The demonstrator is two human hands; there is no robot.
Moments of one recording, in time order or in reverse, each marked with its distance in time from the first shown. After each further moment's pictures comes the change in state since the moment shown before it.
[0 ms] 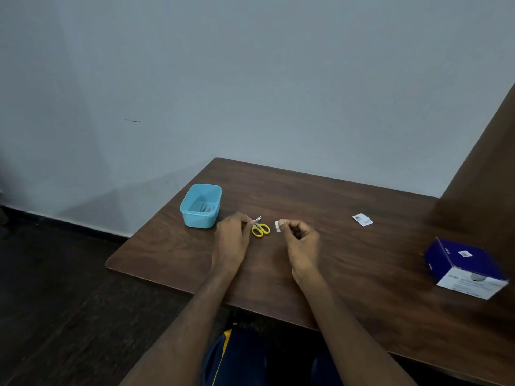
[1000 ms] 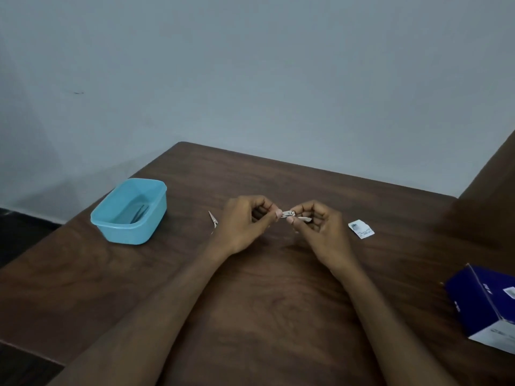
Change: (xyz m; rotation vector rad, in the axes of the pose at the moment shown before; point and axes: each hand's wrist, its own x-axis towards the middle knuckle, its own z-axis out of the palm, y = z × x) left_hand 0.080 0.049 0.100 -0.338 -0.330 0.185; right_hand 0.141 0.022 -0.090 -0.211 -0.400 -0.178
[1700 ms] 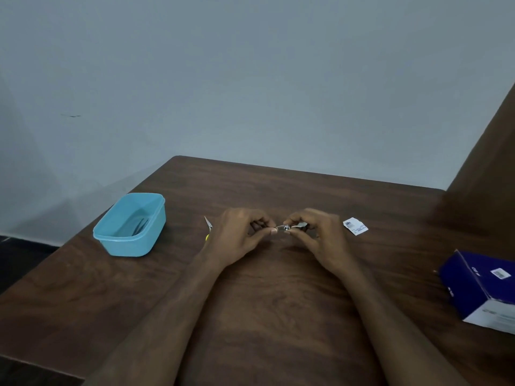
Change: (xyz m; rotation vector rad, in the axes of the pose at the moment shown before) left_hand -0.012 -0.003 -0.009 0.355 -0.038 0.172; right_hand -0.006 -0.007 -0.014 -0.517 -0.052 -0.387
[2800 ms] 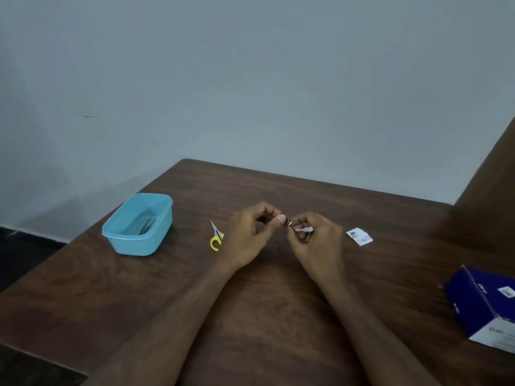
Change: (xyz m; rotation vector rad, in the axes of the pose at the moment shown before) left_hand 0.003 0.020 0.010 -0.373 0.164 -0.082; right_hand 0.000 -0.027 0.025 -0.065 0.308 0.150
